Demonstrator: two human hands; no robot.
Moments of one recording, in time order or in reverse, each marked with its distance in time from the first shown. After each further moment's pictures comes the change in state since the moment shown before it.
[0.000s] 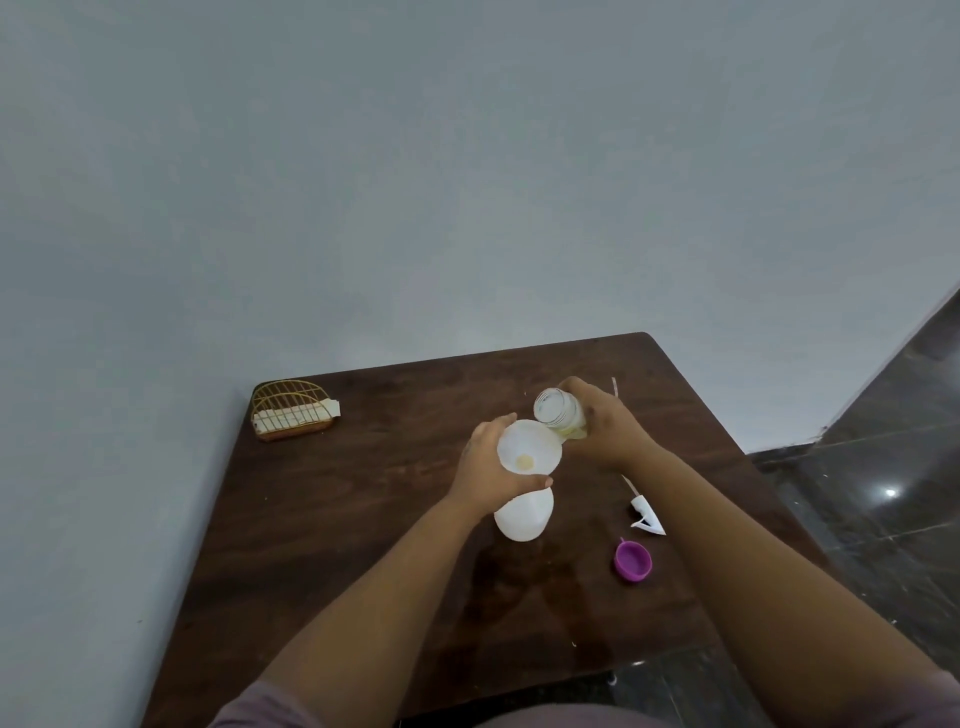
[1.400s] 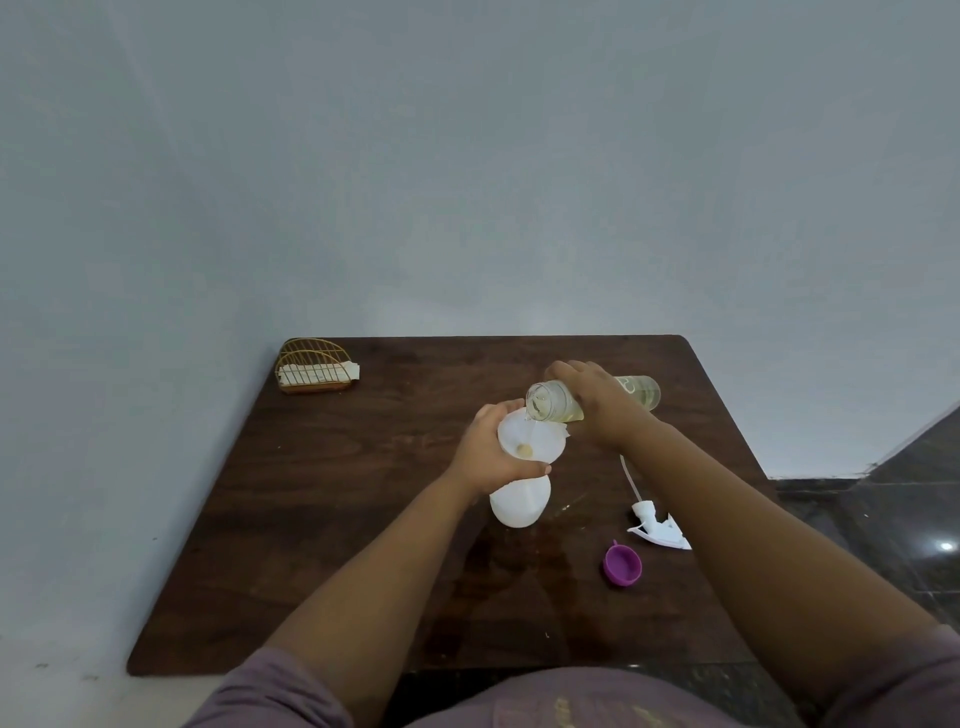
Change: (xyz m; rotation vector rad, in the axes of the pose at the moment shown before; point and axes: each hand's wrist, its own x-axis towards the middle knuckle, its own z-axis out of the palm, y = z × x) left_hand 0.001 0.001 0.014 -0.104 0.078 -0.031; right_hand 0.040 0.016 -0.005 -0.346 -0.190 -0.241
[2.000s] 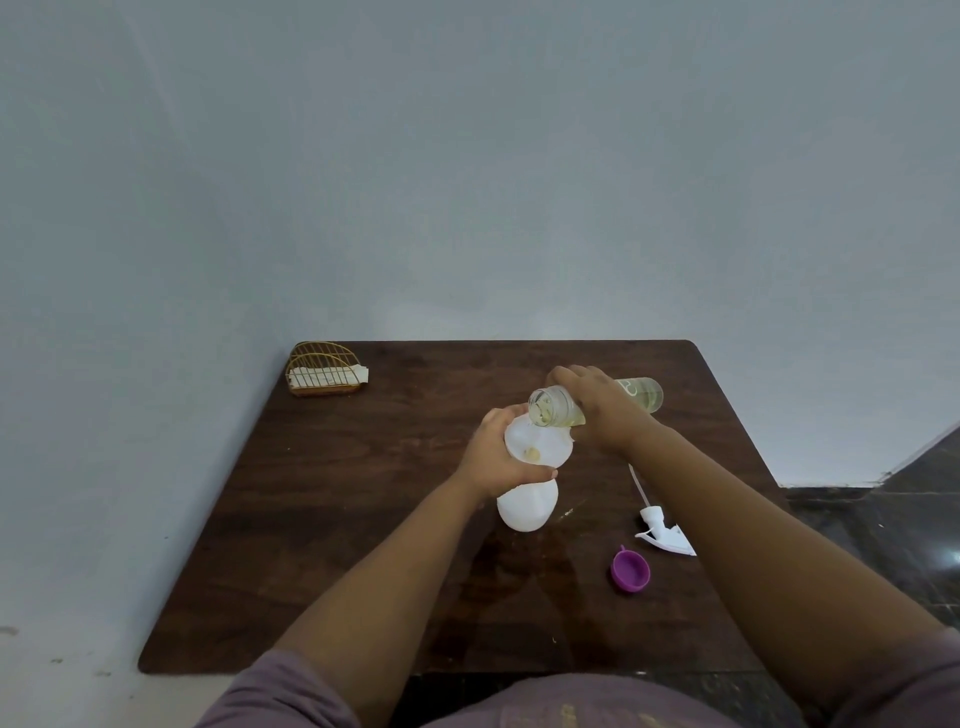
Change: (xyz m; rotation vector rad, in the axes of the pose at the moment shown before) left_hand -0.004 0.002 -0.002 -0.015 -0.007 0.012; right_hand -0.001 -0.012 -0.004 -0.076 -0.044 0.017
